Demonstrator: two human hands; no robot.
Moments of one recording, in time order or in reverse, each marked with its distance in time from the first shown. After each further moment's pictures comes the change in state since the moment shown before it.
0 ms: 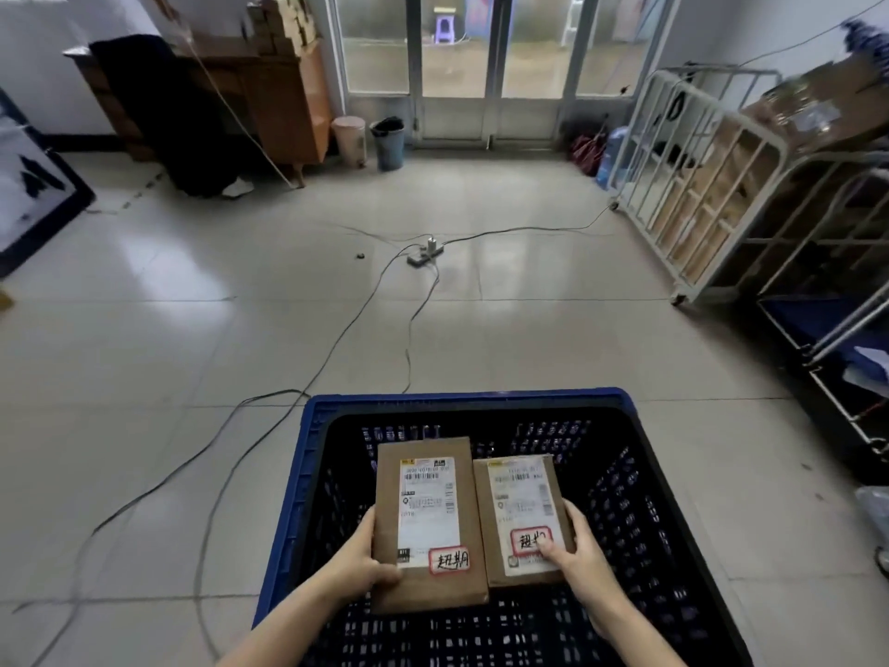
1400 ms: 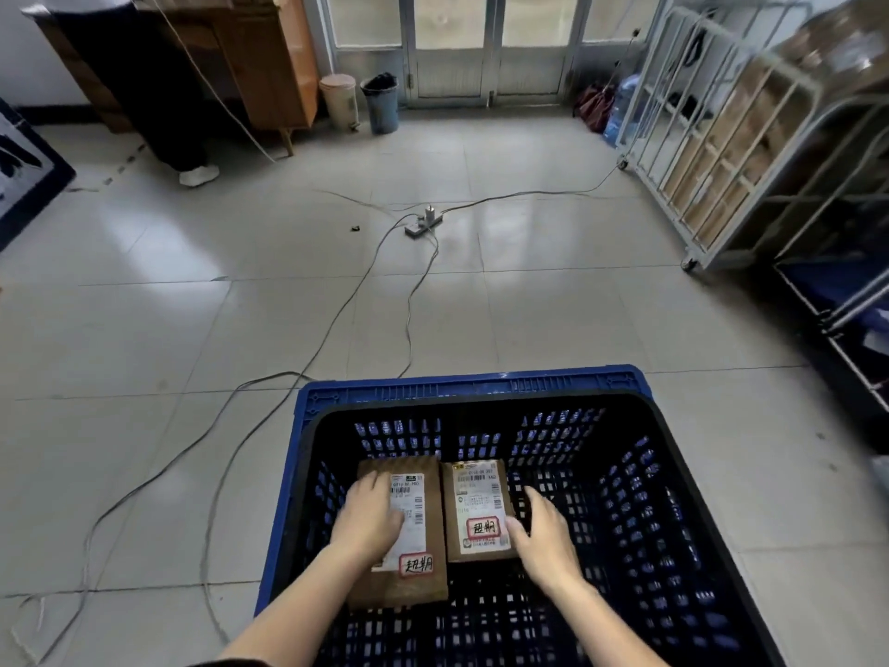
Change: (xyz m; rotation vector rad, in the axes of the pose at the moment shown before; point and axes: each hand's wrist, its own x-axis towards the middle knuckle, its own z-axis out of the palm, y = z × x) left_hand 0.049 0.031 0.001 0.822 0.320 -0.020; right_hand 0.041 0.003 0.051 -0.628 0.096 0.005
